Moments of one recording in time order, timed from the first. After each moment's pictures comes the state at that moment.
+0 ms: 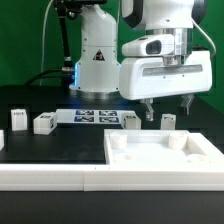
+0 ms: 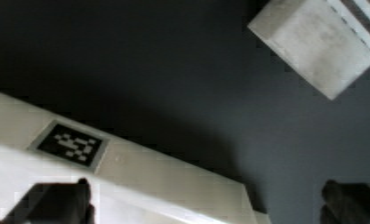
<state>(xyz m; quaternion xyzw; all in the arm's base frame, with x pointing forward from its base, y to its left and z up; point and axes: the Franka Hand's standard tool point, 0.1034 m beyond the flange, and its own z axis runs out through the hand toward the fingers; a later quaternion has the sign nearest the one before) 0.466 0.113 0.046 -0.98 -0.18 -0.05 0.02</state>
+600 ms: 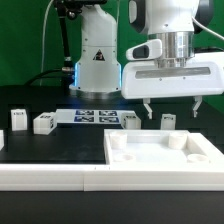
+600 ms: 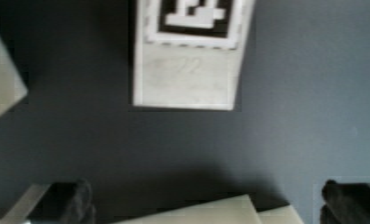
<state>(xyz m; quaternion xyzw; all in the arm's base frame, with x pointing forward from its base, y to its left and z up) 0.448 0.126 0.038 -0.99 0.12 -0.05 0.05</state>
